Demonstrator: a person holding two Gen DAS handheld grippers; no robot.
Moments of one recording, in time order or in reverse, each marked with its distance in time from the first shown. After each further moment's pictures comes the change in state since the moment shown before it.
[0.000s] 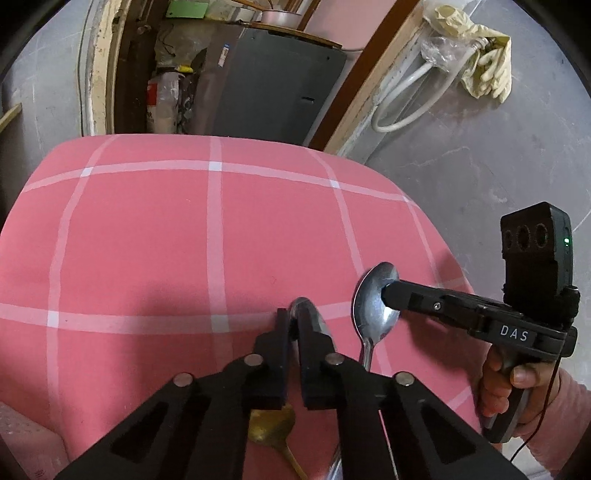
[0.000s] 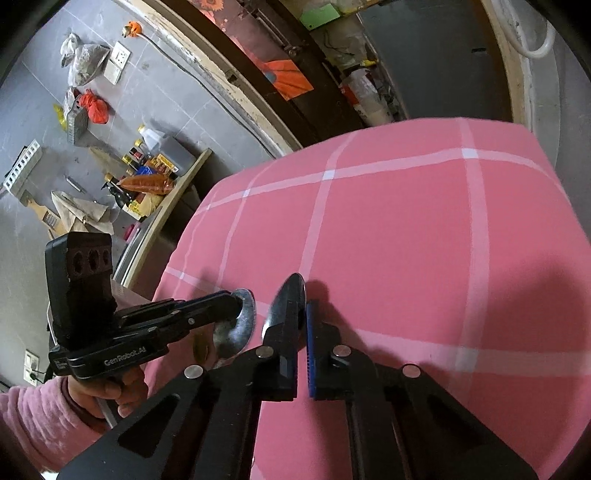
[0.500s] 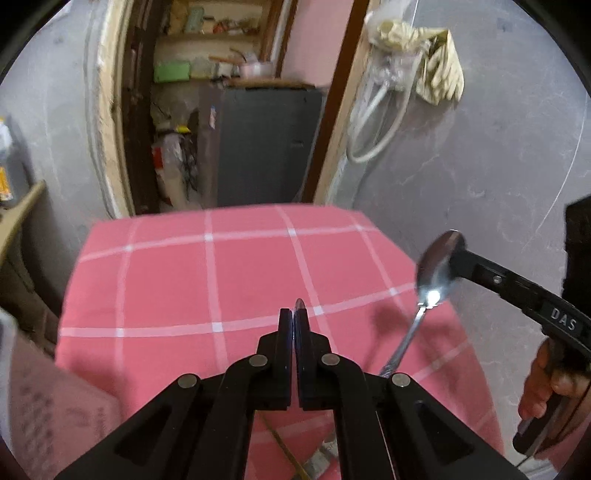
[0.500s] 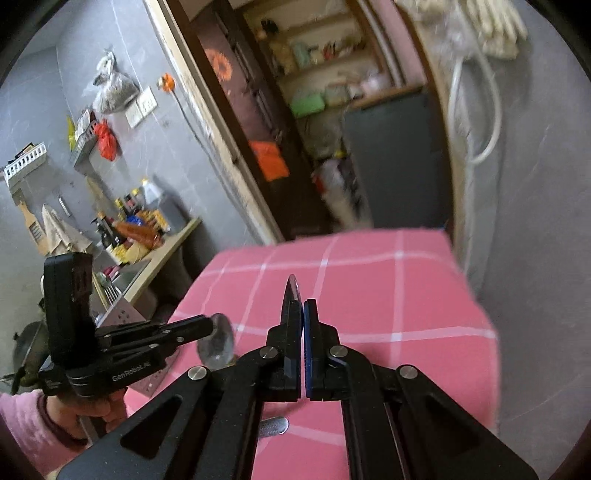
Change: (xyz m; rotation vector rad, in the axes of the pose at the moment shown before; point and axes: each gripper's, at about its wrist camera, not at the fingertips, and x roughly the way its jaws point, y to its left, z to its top) left arm -0.093 -0.061 -0.017 0.150 -0.183 0.128; right arm -0.146 0.074 -0.027 -0.092 -0.356 -0.233
